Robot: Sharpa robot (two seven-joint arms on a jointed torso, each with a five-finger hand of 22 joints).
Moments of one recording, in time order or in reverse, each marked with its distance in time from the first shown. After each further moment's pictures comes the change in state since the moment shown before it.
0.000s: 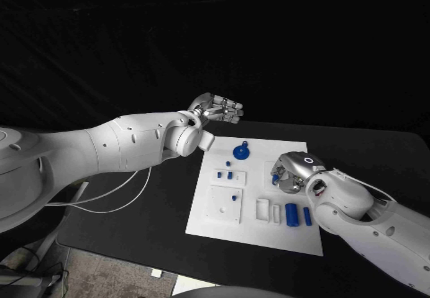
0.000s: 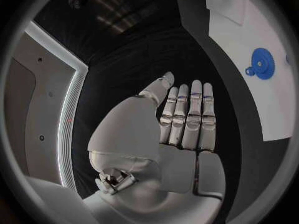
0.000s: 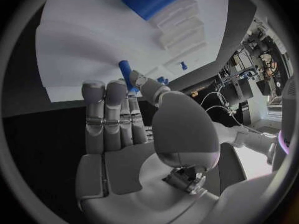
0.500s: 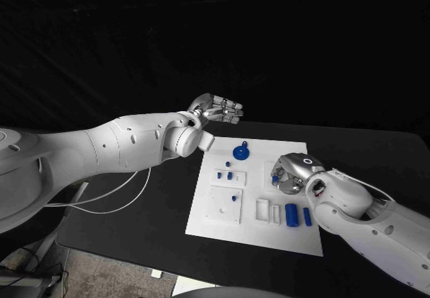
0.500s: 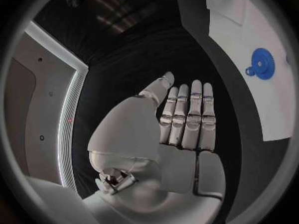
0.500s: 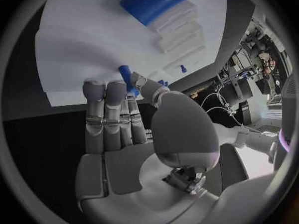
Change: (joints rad) left arm 0.000 -0.002 0.000 0.004 0.001 -0.002 0.001; left_hand 0.000 0.000 -0.001 -0.006 0.000 0.000 0.000 0.000 0.000 0.000 0.000 0.000 0.000 0.000 0.000 0.000 0.000 0.000 0.000 0.000 -0.004 0.003; right arm 0.001 0.007 0.001 -0.017 0.012 0.024 0.012; right_hand 0.013 -0.020 -0.034 0.038 0.008 -0.034 0.008 0.000 0.000 -0.038 0.014 0.002 -0.006 -0.002 0.016 0.012 -0.007 0.024 0.001 0.021 -0.034 0.000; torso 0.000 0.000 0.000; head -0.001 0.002
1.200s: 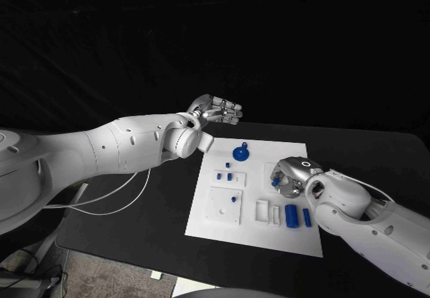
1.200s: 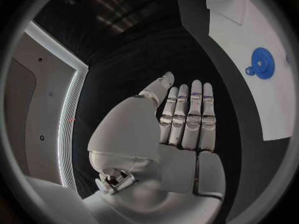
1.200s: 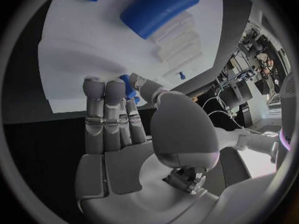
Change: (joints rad) left arm 0.000 -0.002 0.000 0.002 0.000 -0.002 0.002; left_hand 0.000 0.000 0.000 0.000 0.000 0.000 0.000 0.000 0.000 0.000 0.000 0.000 0.000 0.000 0.000 0.000 0.000 0.000 0.000 0.000 0.000 0.000; right arm 0.001 0.000 0.001 -0.003 0.004 0.073 0.002; right_hand -0.012 -0.042 0.004 0.014 0.001 -0.121 0.008 0.005 -0.002 -0.133 0.037 0.001 -0.003 -0.001 0.033 0.000 -0.012 0.018 0.002 0.030 -0.064 -0.001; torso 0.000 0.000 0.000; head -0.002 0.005
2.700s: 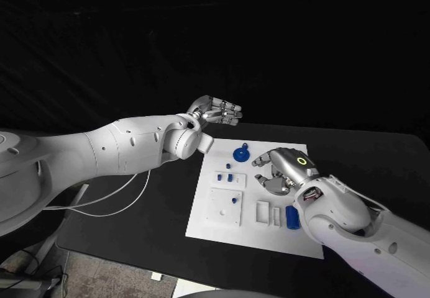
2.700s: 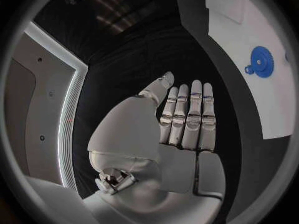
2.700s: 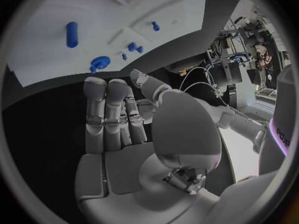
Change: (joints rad) left arm 0.000 0.000 0.000 -0.001 0.001 -0.002 0.001; left_hand 0.000 0.000 0.000 0.000 0.000 0.000 0.000 0.000 0.000 0.000 0.000 0.000 0.000 0.000 0.000 0.000 0.000 0.000 0.000 0.000 0.000 0.004; right arm -0.052 -0.018 0.040 0.177 -0.018 -0.277 0.004; right_hand 0.015 -0.038 -0.038 0.004 0.058 0.011 0.003 0.000 0.001 -0.045 0.016 0.000 0.000 0.003 -0.002 -0.015 0.025 0.016 -0.003 0.004 0.030 0.000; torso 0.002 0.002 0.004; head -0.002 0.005
